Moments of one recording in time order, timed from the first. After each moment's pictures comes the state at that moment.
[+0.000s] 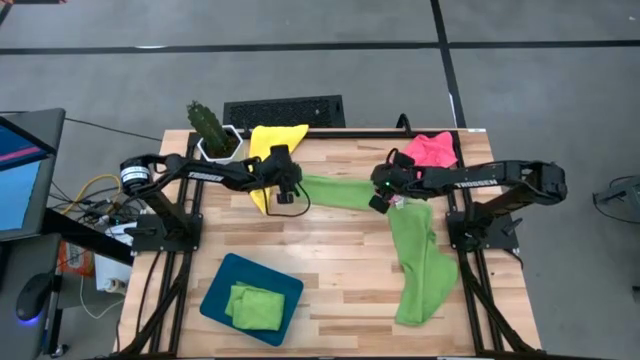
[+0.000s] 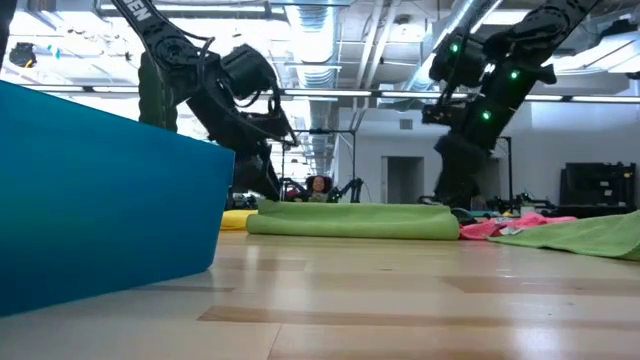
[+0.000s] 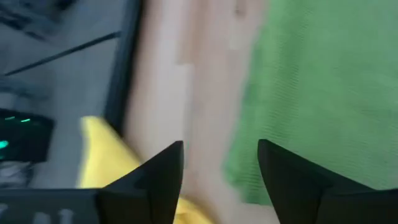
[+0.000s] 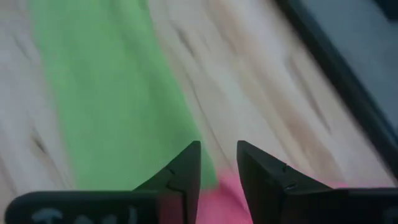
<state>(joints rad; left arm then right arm) 0.37 1.62 0.81 0.06 -0.28 0.53 -0.25 1.35 0.67 -0.28 0.37 0.03</state>
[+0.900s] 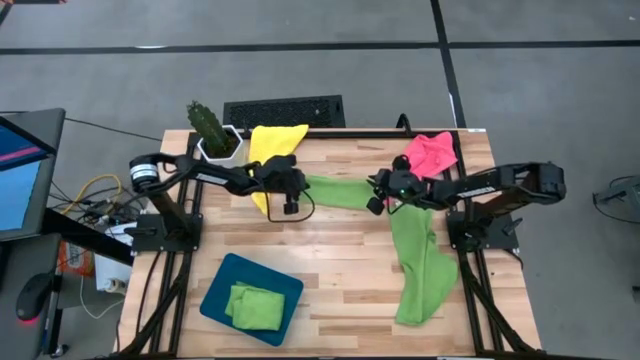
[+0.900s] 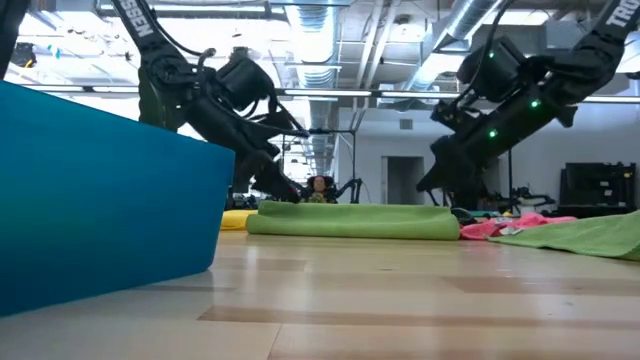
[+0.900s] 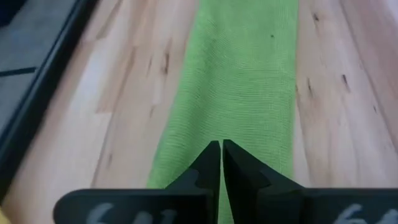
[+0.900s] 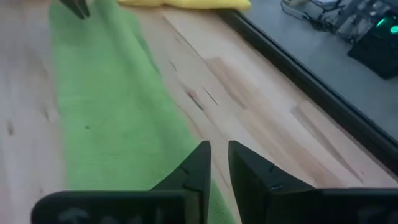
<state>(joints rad) 0.37 1.71 0.74 0.31 0.04 0.38 -0.26 1.37 0.38 0.40 0.36 -0.03</state>
